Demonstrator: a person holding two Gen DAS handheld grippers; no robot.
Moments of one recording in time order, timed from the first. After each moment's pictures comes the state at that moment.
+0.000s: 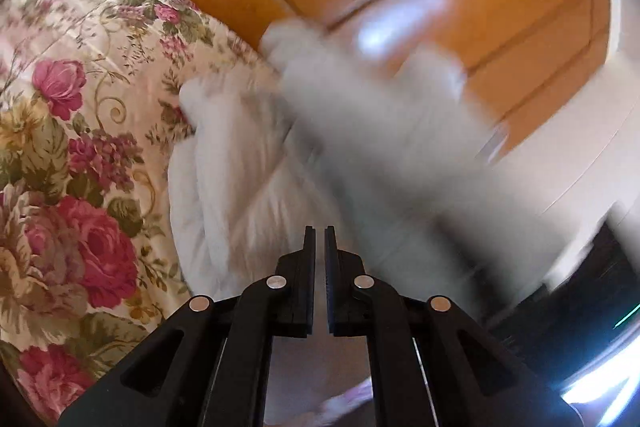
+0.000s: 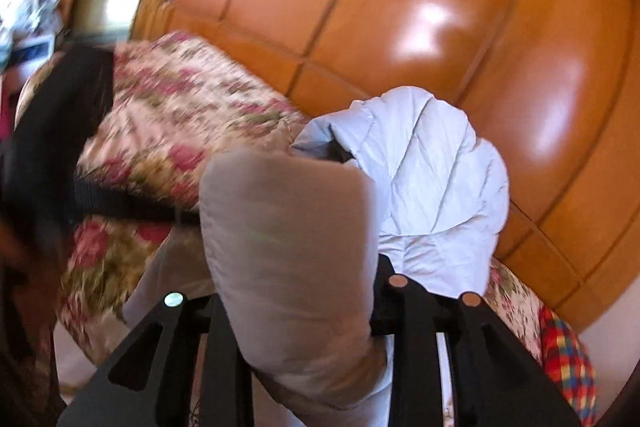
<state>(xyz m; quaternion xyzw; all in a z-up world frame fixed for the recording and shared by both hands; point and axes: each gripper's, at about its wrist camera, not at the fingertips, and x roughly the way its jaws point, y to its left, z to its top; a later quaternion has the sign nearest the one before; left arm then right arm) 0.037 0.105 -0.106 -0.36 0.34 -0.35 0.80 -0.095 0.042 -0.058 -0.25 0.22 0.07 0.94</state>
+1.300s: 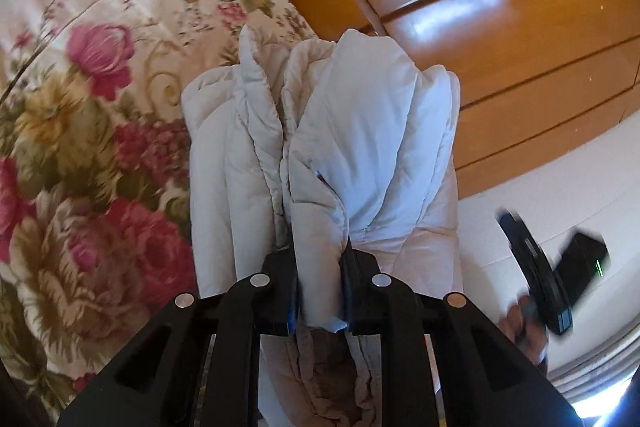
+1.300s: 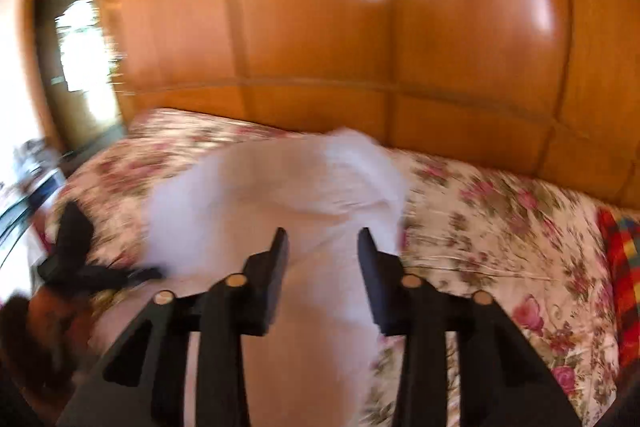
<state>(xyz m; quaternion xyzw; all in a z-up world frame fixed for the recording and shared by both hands) 0.067 0.132 -0.121 -0.36 0.44 -0.30 0.77 -0.027 -0.191 0.001 0.01 0.29 0.09 0.95</state>
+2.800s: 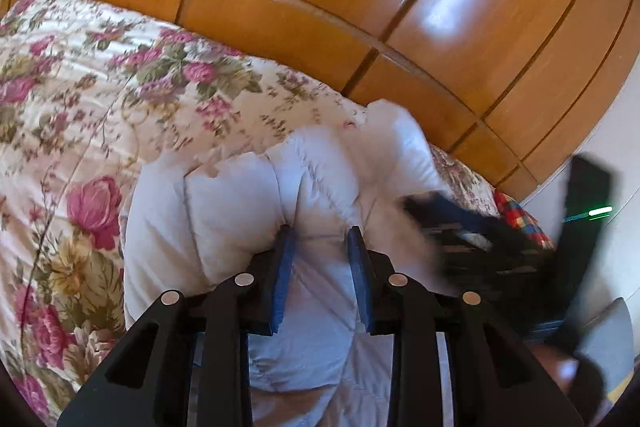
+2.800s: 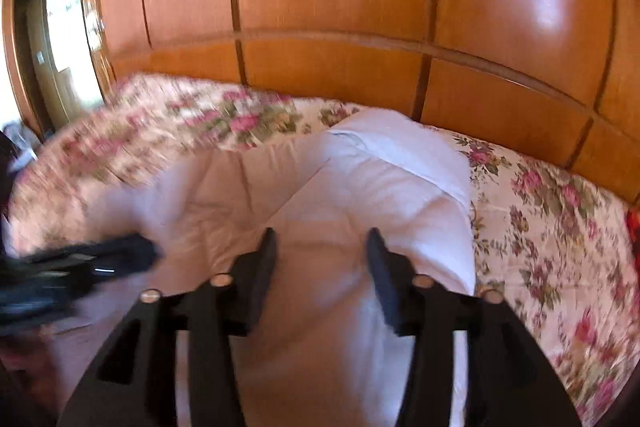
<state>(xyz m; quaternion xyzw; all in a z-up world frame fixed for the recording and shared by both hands) 0.095 0.069 -0.071 -0.18 0.39 -0.20 0.88 0.050 -0.087 -0.071 -0.02 0.30 0.09 0.95</state>
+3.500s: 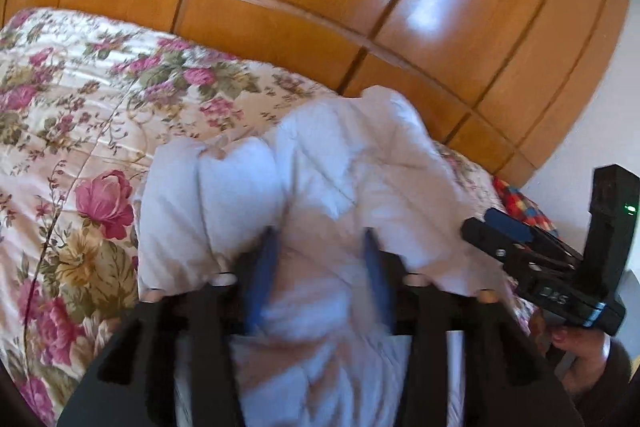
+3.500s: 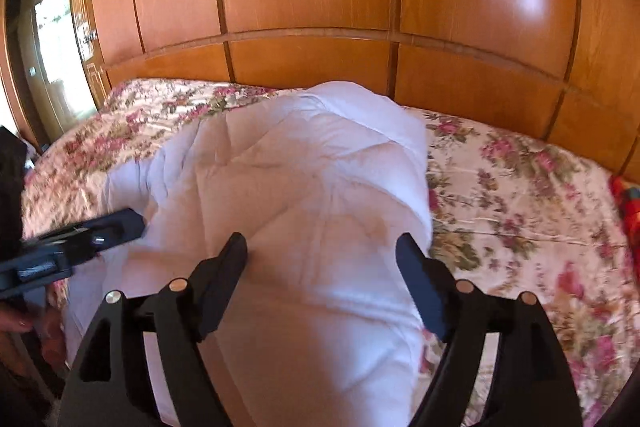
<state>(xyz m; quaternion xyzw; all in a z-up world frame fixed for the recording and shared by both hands) 0.067 0.076 -0.073 -0.15 0.36 -0.22 0.89 0.005 -0.109 -0.080 -0.02 0.31 0.06 0.95</state>
